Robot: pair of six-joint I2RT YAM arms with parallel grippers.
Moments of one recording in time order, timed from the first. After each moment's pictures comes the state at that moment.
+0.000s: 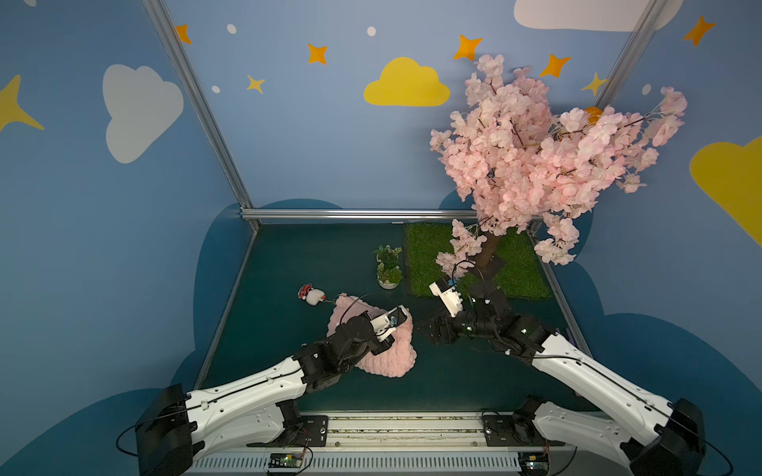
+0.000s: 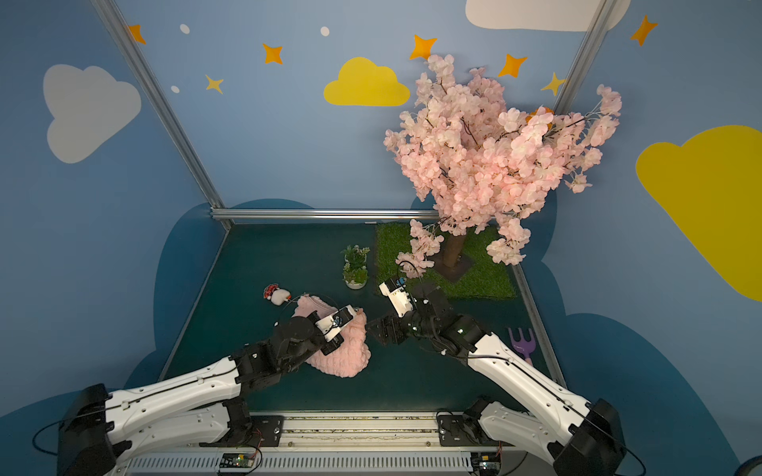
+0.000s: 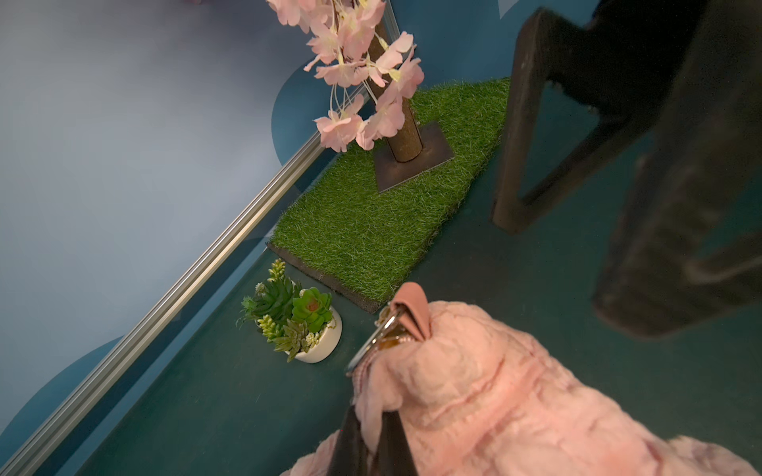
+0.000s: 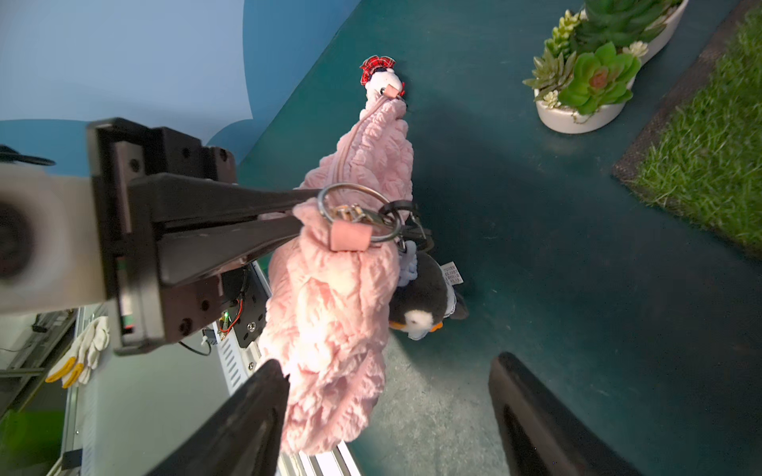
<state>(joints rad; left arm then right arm) -1.00 1.01 0.59 0.04 -0.32 0.34 0.76 1.06 0.80 -0.35 -0.42 0.35</state>
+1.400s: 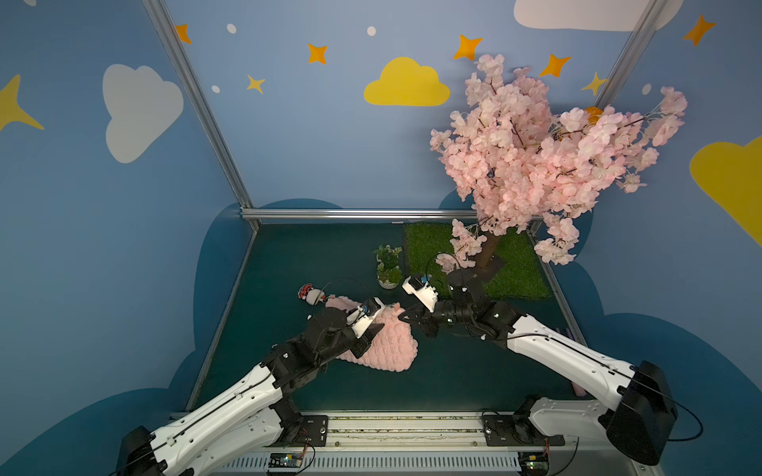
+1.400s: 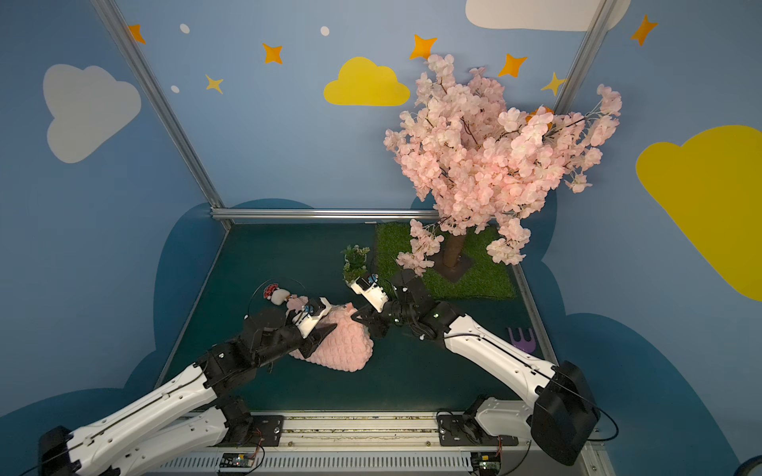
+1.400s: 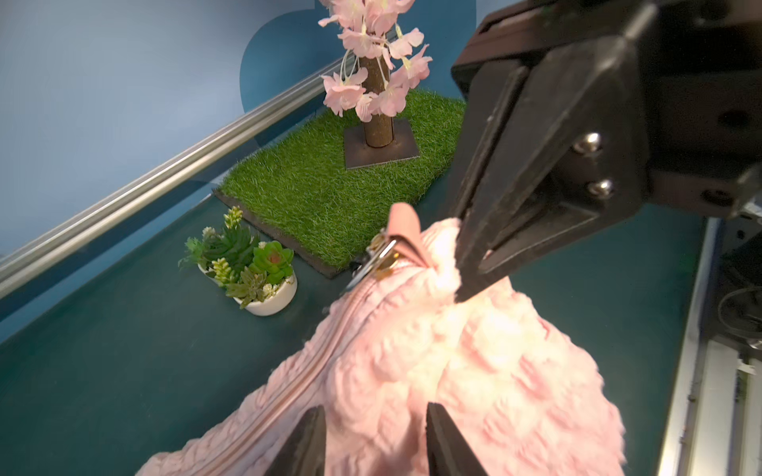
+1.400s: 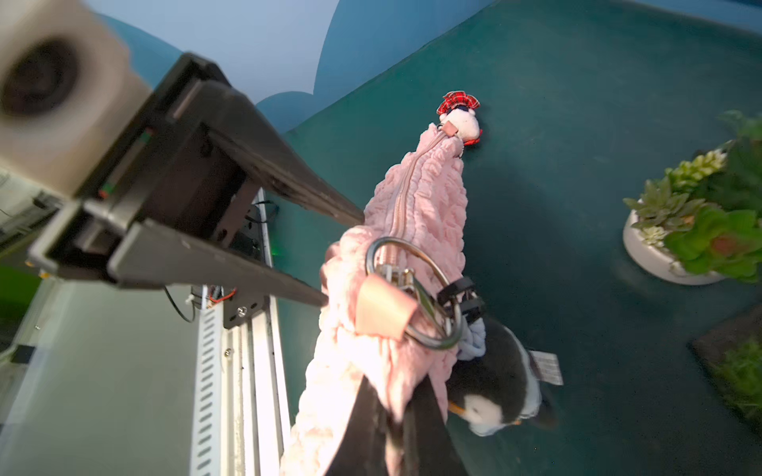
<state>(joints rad) -0.77 0.81 0.65 -0.29 0.04 0.10 0.80 1.25 0.93 -0.26 -0.53 -0.01</state>
